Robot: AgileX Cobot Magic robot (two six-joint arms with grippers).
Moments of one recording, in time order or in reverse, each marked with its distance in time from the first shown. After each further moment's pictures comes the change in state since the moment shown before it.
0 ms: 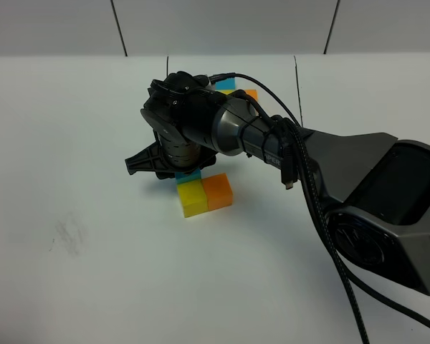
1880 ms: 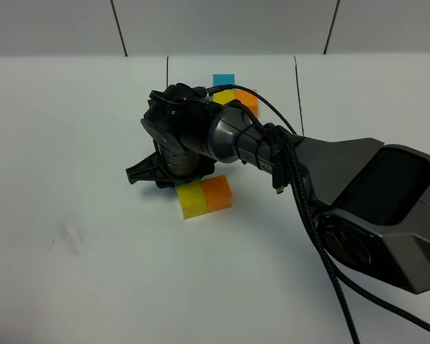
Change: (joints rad) left arm 0.000 0.000 0.000 0.000 0.000 0.000; right arm 0.000 0.052 -0.010 0.020 -0.014 -0.017
